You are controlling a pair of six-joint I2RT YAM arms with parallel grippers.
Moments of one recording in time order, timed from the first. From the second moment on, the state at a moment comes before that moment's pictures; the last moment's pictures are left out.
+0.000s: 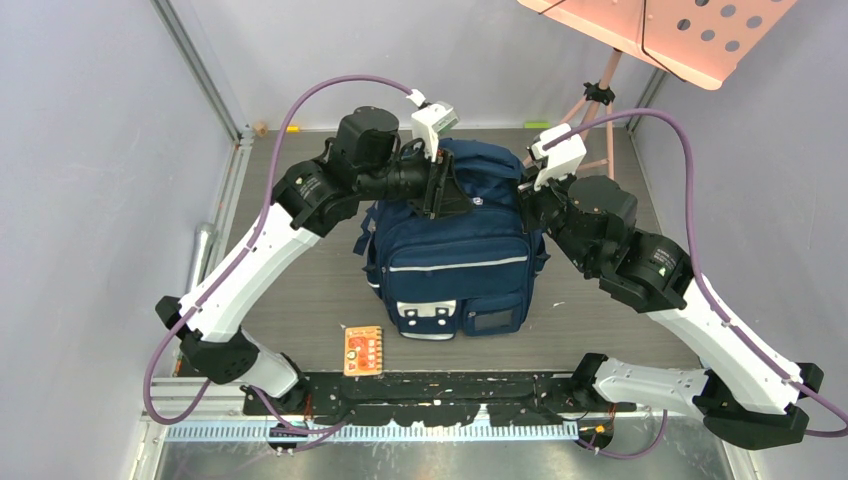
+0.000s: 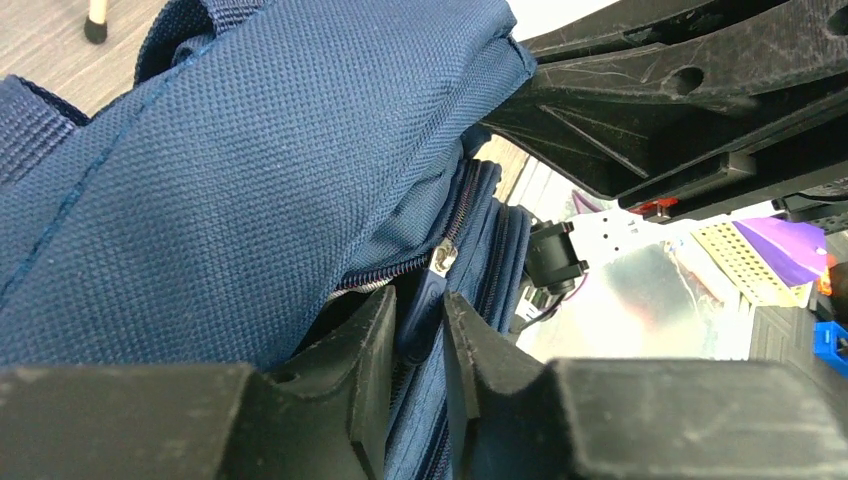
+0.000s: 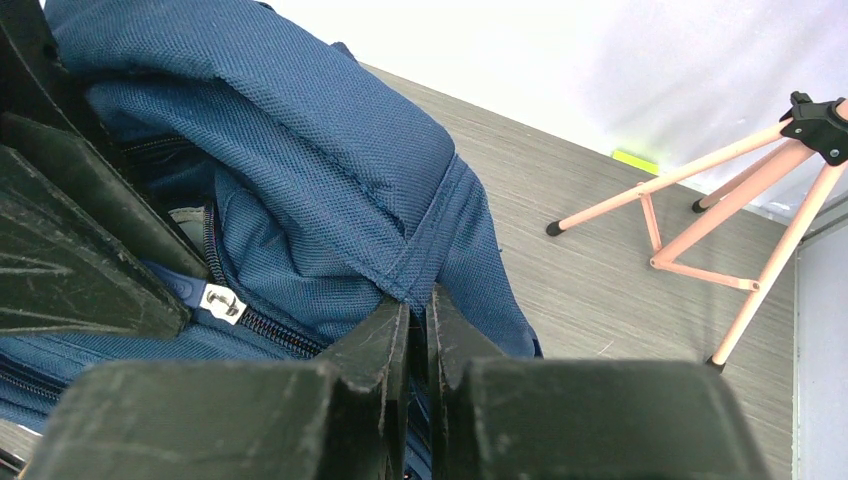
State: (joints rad) left arm -0.81 1.50 1.90 -0.78 0.39 -0.31; right arm 0.89 1.01 1.43 -0.62 0.50 0.02
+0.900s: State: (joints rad) left arm -0.79 1.42 1.87 -0.81 0.36 -0.29; right arm 0.91 1.01 1.41 -0.58 0.59 0.03
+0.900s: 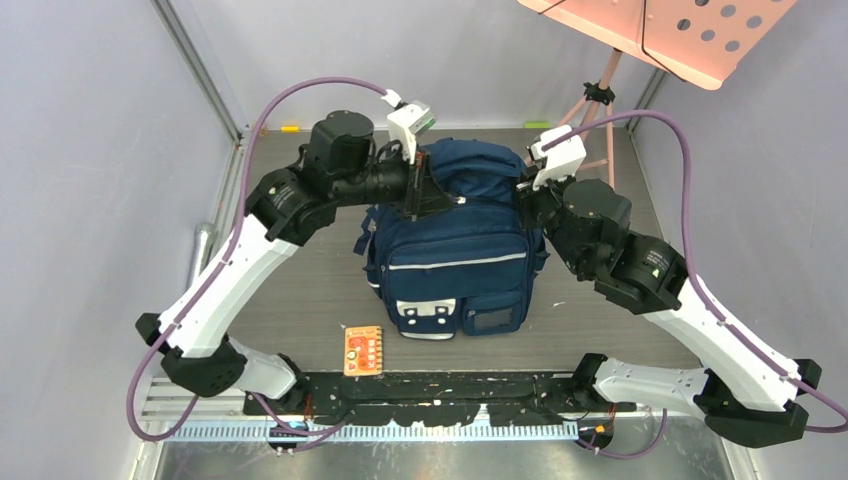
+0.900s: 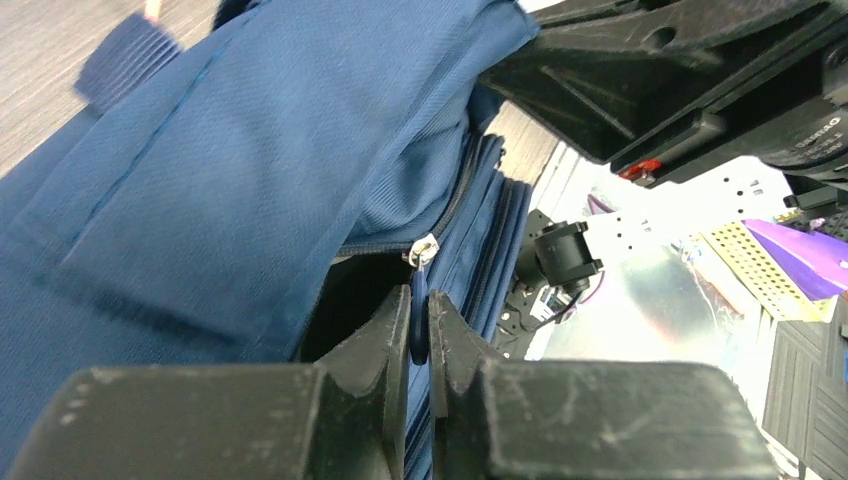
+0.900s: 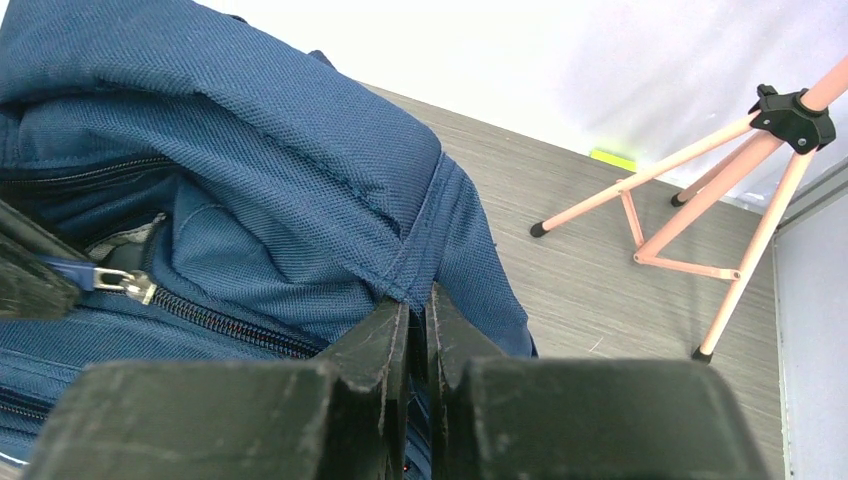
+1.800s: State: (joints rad) left arm -0.55 1.08 1.51 -0.80 0.46 -0.34; right arm 0.90 1.05 1.40 -0.54 0.75 0.07
